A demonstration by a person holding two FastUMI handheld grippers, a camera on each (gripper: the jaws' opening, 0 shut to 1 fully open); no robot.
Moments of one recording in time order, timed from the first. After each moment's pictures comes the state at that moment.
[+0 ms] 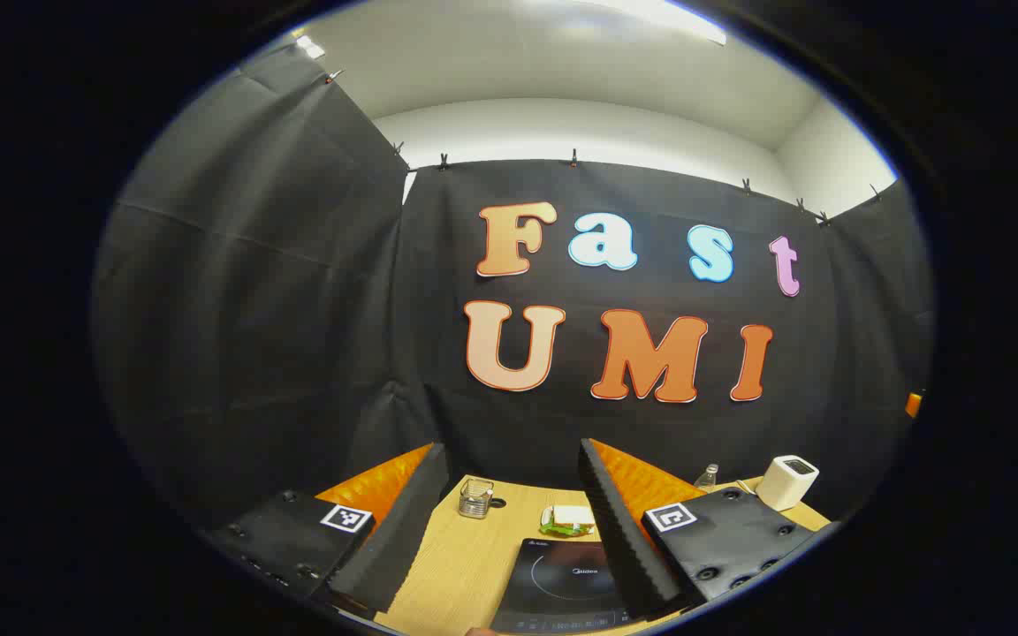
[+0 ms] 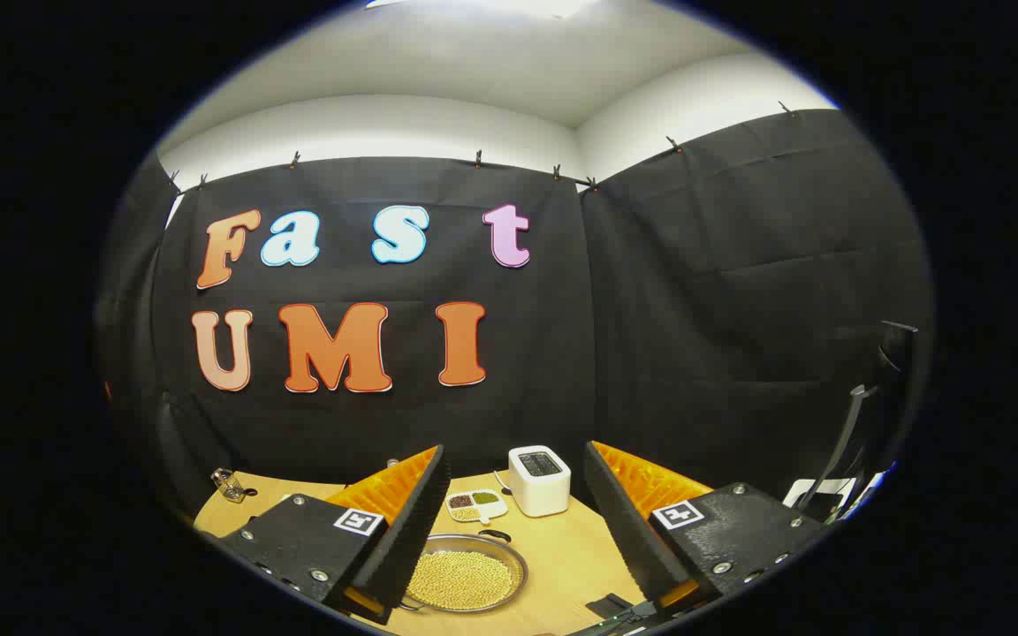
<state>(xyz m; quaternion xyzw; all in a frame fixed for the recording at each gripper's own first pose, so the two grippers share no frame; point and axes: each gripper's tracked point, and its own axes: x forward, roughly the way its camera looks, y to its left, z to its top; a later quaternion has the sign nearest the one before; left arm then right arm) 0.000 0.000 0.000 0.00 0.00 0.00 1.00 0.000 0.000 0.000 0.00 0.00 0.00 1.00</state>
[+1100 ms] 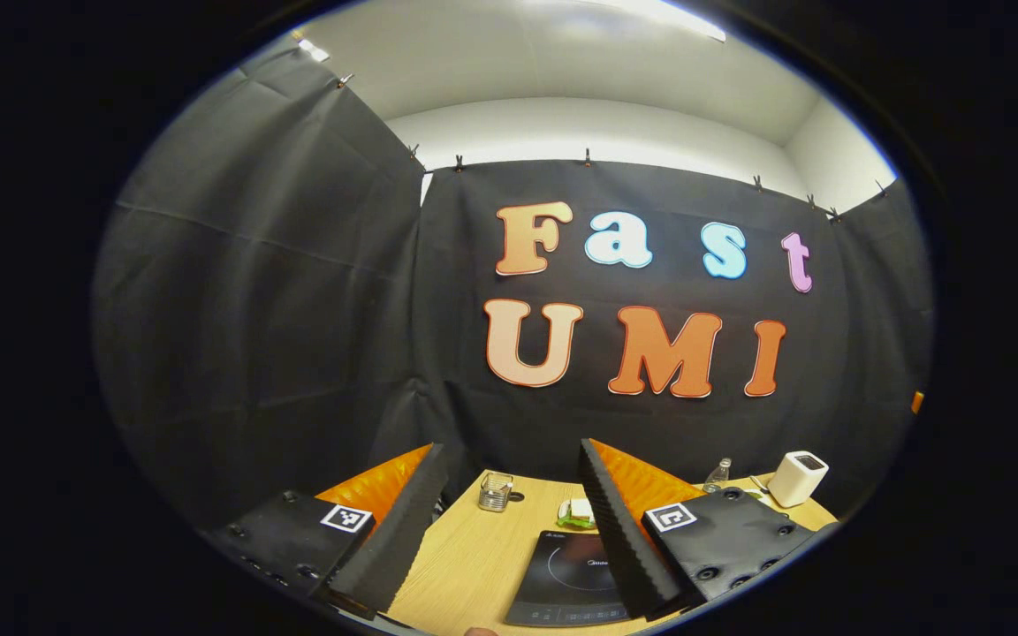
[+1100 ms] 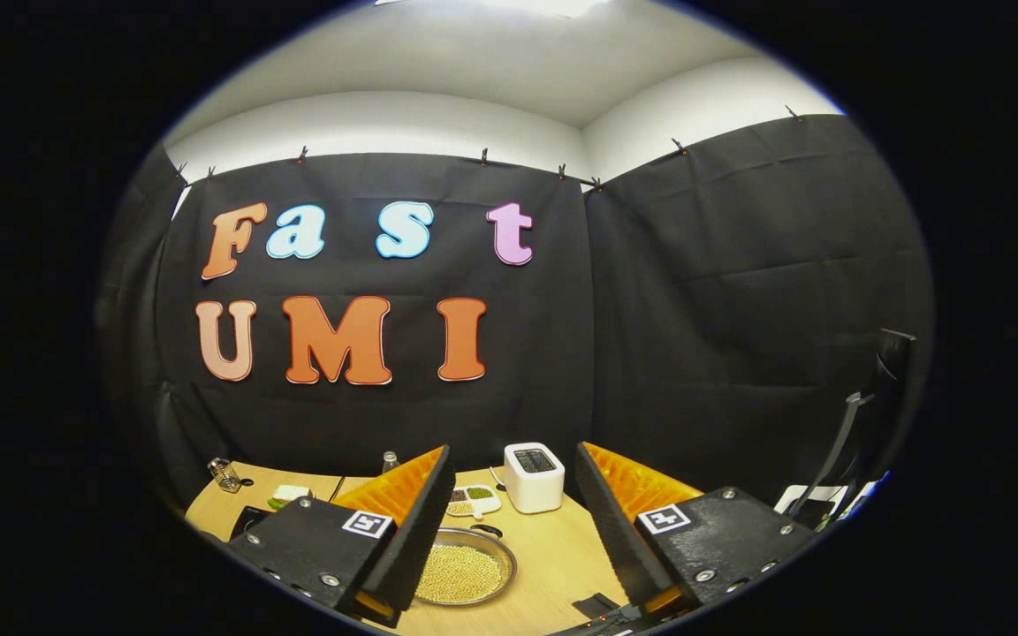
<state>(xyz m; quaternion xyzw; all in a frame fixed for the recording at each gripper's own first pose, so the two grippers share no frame) -0.028 0.017 0.002 0.00 0.00 0.03 1.00 -0.016 -0.015 0.000 -0.01 0.01 0.01 1.00</state>
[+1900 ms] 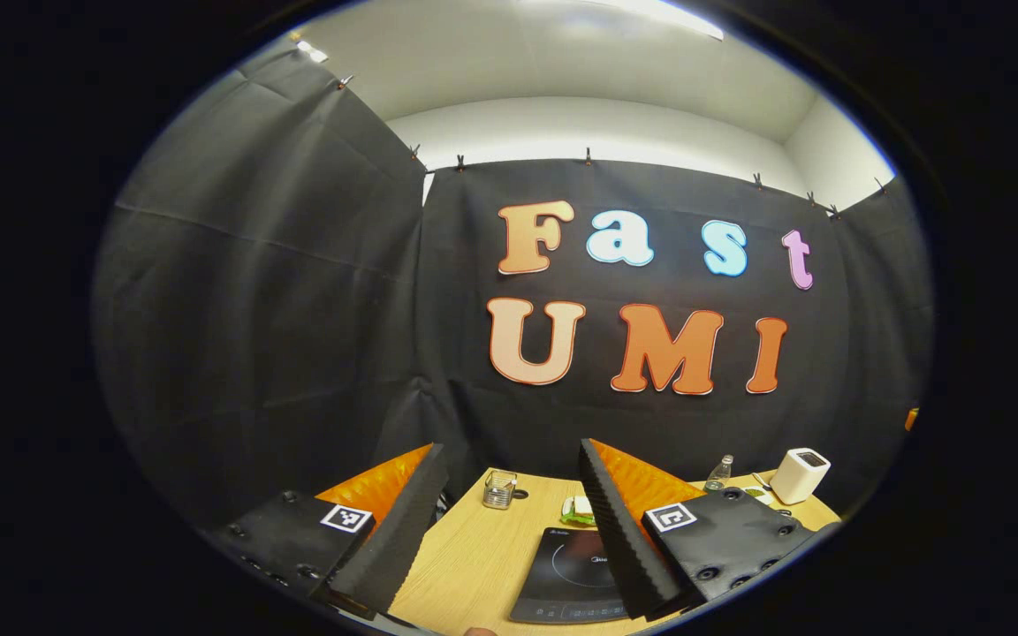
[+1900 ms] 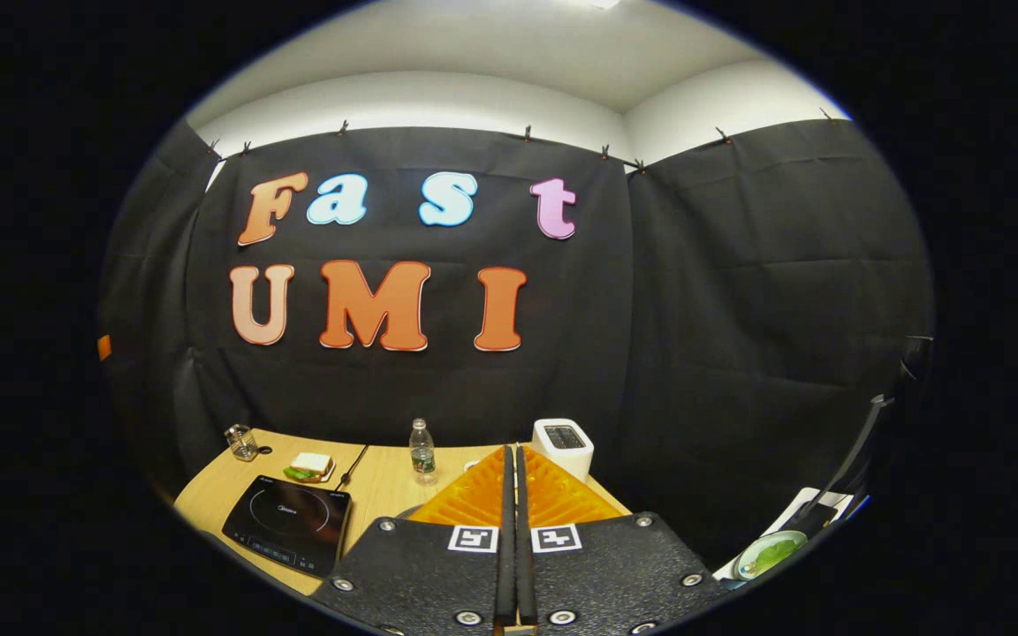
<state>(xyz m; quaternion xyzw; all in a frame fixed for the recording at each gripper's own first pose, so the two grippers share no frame) -0.035 0.019 -0.002 0.00 0.01 0.03 1.00 -0.024 0.022 -0.045 -0.05 0.06 0.07 0.99</state>
